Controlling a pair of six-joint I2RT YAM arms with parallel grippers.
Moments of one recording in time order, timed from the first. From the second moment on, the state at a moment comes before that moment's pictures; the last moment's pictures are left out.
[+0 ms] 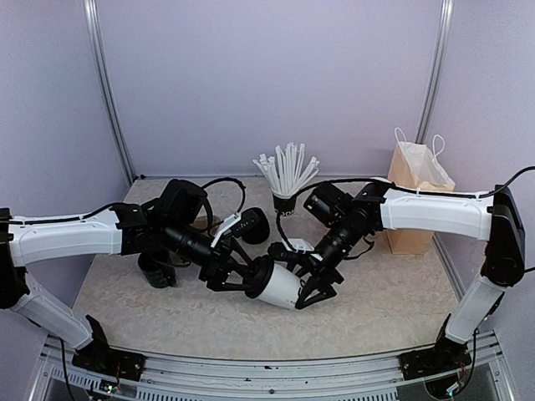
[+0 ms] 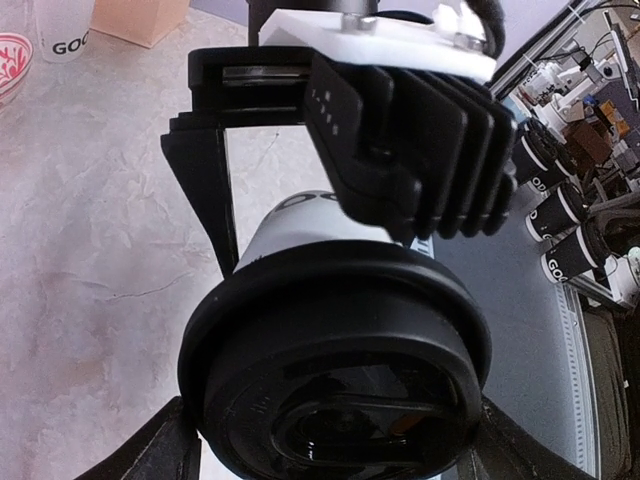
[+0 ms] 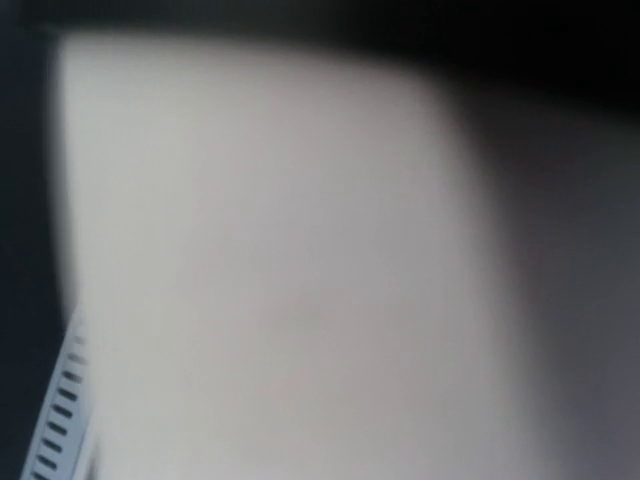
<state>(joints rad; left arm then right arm) -0.87 1.39 0.97 -0.27 0.75 0.00 0.88 1.68 1.30 -0.83 -0.79 -0.74</state>
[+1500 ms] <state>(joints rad) -0.52 1.64 1.46 -1.12 -0.10 -0.11 0.72 1.56 1.21 -0.78 -0.77 -0.72</state>
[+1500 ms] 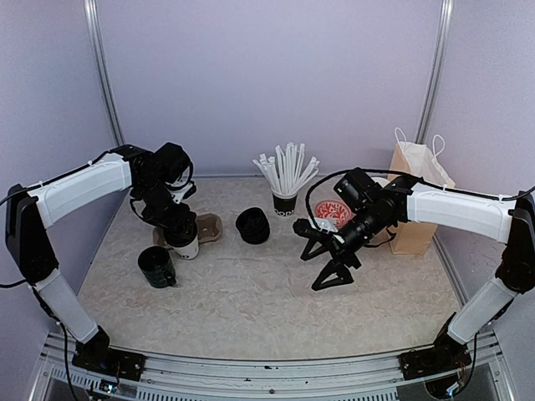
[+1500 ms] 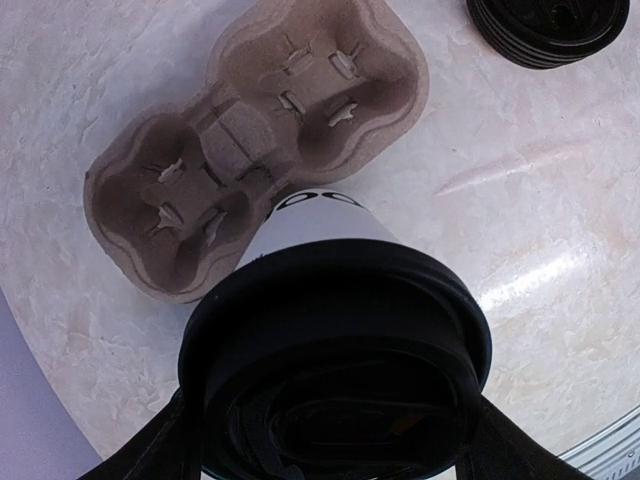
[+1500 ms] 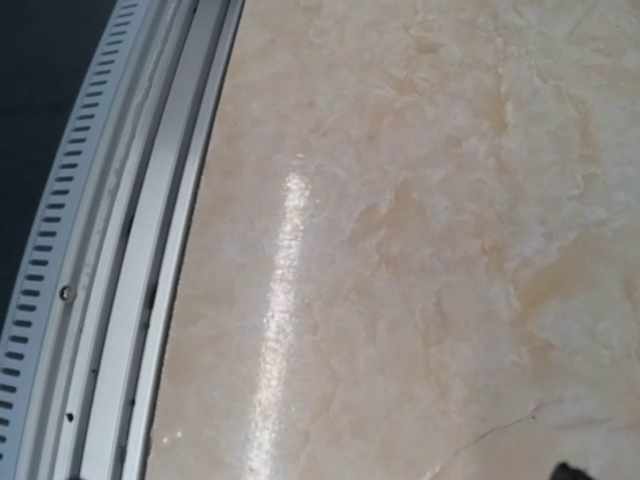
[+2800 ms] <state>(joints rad) -0.09 1.61 1.45 -1.13 -0.21 -0.15 0.72 1.59 1.19 -0.79 -0.84 -0.76</state>
